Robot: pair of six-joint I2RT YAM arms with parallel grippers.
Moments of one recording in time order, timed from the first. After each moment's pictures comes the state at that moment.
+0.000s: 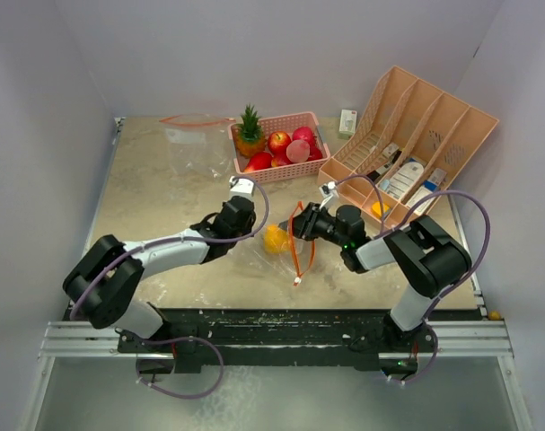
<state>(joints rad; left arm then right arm) -0.77 1.46 0.74 0.08 -0.44 -0.38 0.52 1.70 0.45 1.05 -0.42 0.84</state>
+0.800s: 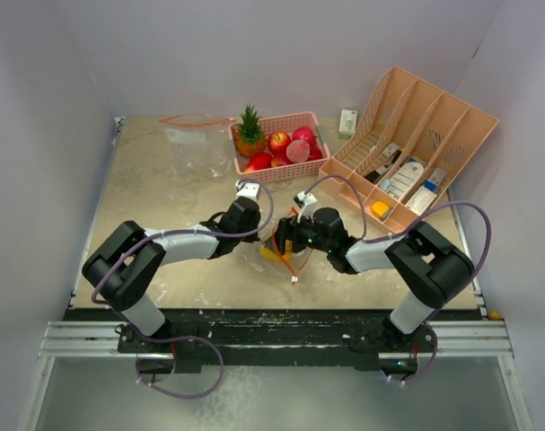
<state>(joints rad) -0.72 1.63 0.77 0.12 -0.26 -0.47 0.67 1.65 0.54 0.70 -0.28 0.52</state>
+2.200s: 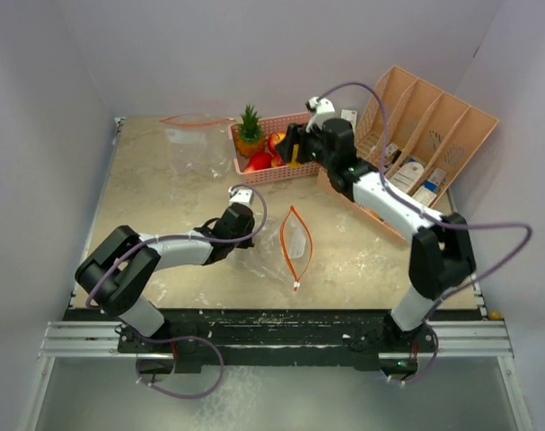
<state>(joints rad) -0.71 1.59 0.69 0.13 -0.26 -0.50 0.48 1.59 1.22 0.10 -0.09 0.30</state>
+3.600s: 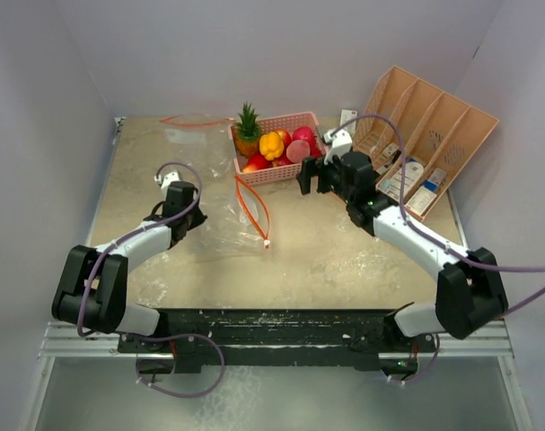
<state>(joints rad) -0.28 1.41 0.66 -0.02 -0.24 -0.66 0.48 1.43 1.02 0.14 0.02 0.12</state>
